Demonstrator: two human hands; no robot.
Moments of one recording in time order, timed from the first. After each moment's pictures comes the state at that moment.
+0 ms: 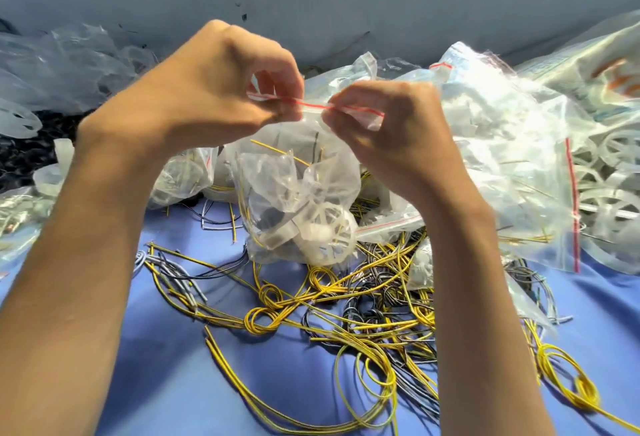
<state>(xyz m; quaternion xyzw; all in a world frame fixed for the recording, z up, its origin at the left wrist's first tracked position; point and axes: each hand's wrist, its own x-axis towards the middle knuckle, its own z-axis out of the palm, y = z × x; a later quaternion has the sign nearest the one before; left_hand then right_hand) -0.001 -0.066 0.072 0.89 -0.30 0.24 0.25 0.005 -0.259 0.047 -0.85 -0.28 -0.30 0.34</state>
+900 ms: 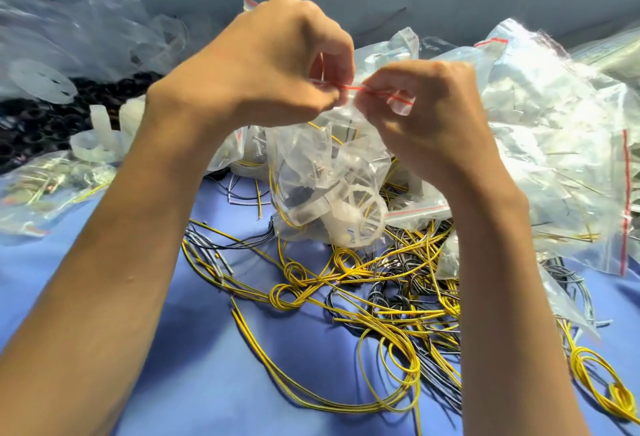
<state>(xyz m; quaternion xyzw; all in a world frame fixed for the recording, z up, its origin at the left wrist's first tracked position) 0.001 -0.075 0.066 0.91 -0.28 0.24 0.21 0.009 -0.252 0.040 -0.86 -0.29 -0.29 0.30</state>
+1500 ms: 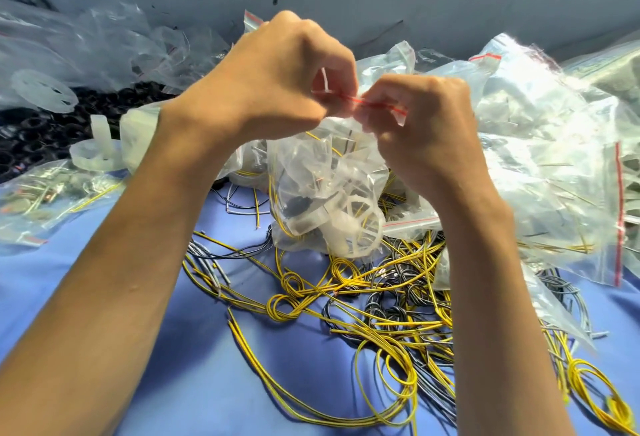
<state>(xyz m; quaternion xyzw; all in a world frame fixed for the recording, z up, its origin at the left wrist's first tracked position) 0.008 -0.077 0.062 0.90 -0.27 0.25 0.23 0.013 -0.249 0.037 -0.87 -0.25 -0.29 0.32</state>
